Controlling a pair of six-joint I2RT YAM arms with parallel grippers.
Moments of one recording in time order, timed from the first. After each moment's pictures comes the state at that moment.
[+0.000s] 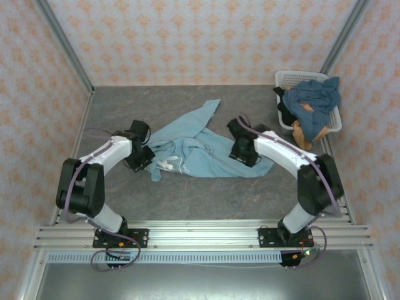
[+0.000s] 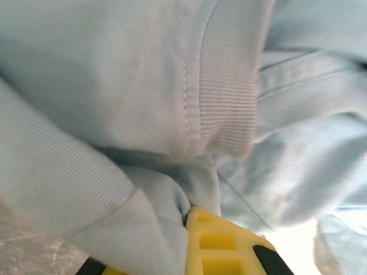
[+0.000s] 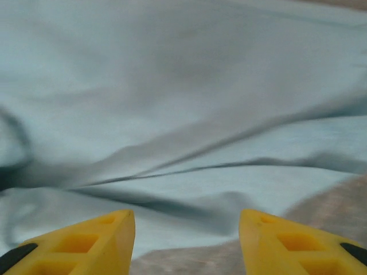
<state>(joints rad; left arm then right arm) -0.14 1.54 0.97 -0.81 0.01 -0.87 0.55 1.66 1.21 -0.89 0.07 0.98</state>
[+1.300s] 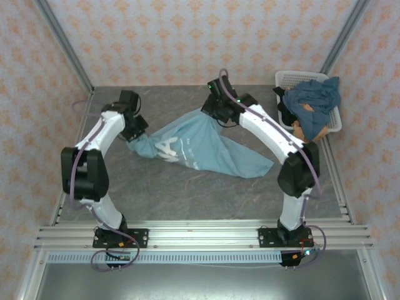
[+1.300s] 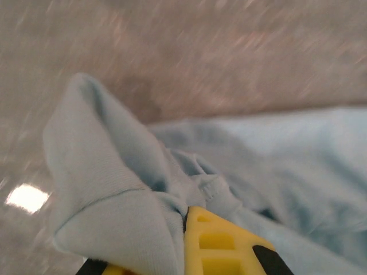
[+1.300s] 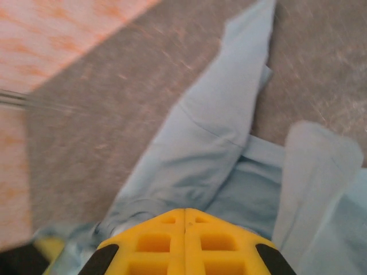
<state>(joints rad) -0.02 1.78 1.47 -0.88 0.00 -0.75 0.59 1.84 1.80 -0.75 0.06 0.90</state>
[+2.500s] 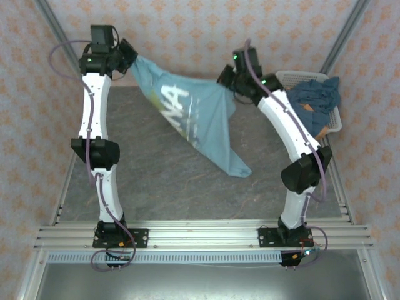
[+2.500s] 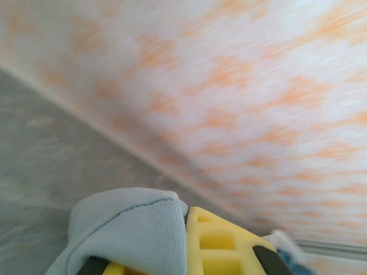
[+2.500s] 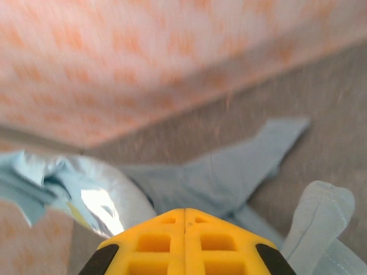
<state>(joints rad) 0.07 2.23 2.73 -0.99 0.25 -0.87 0.42 1.90 2.18 -0.81 0.02 0.73</state>
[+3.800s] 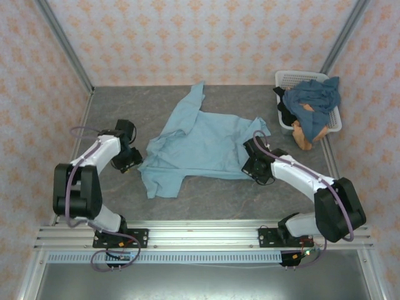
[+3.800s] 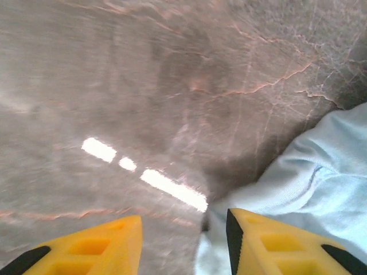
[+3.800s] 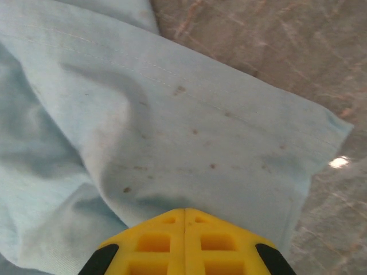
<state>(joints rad) 0.01 1.50 0.97 -0.92 -0.06 -0.63 0.46 1.34 0.76 -0.71 0.10 1.03</state>
